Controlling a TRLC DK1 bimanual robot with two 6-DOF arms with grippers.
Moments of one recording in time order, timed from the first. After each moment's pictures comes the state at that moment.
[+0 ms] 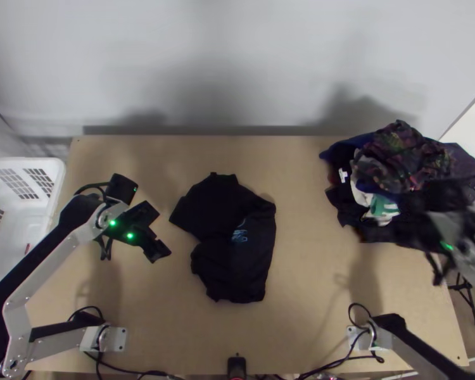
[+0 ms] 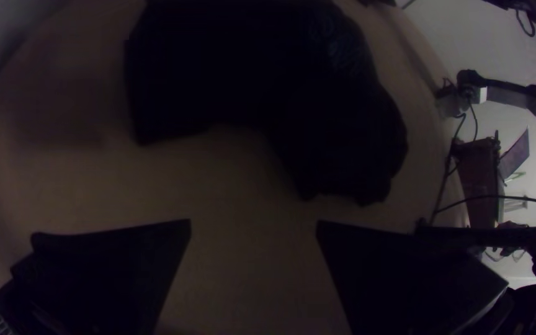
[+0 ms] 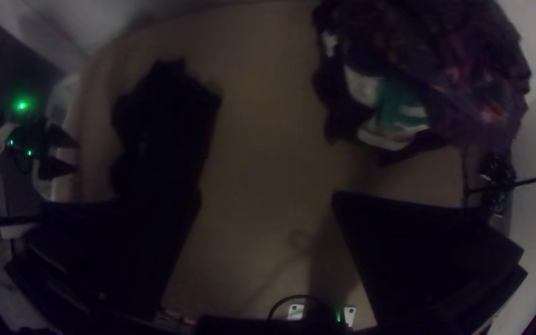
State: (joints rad) left arm -0.29 1.33 1.07 -1.05 0.36 0.41; right arm 0.19 1.04 1.36 -1.36 -0.15 0.17
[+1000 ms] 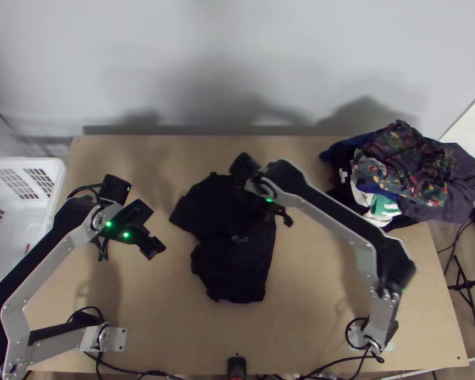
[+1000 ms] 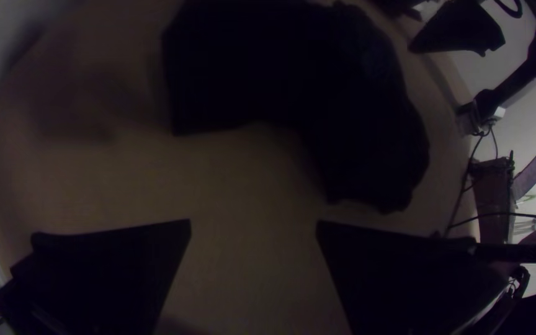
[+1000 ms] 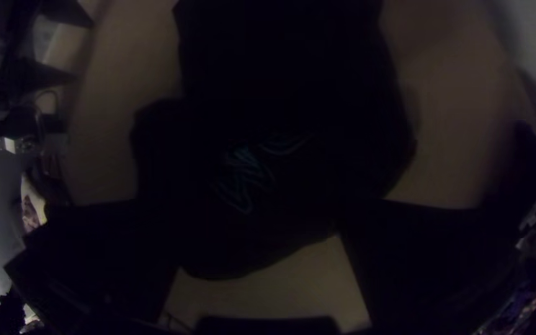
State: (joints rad) left arm -0.24 1.30 1.03 -1.00 0.30 0.38; right arm 0.83 1.96 1.85 -1.24 -0.12 0.13
